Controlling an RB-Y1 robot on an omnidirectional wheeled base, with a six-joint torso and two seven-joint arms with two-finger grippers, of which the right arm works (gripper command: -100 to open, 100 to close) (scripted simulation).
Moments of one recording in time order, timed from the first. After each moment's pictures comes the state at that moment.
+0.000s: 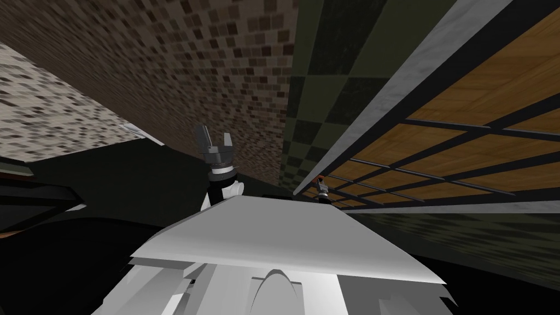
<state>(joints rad) -0.01 -0.37 0.08 -0.50 -0.34 -1.00 1.25</state>
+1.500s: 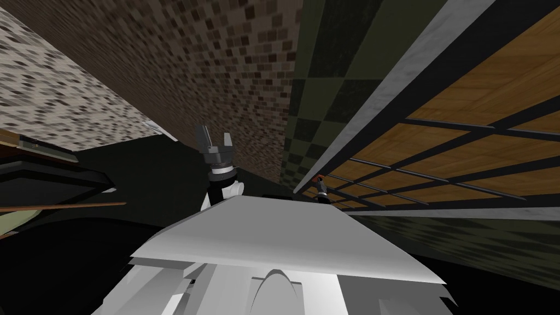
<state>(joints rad) -0.02 -0.35 0.06 -0.51 -0.35 -0.98 0.89</state>
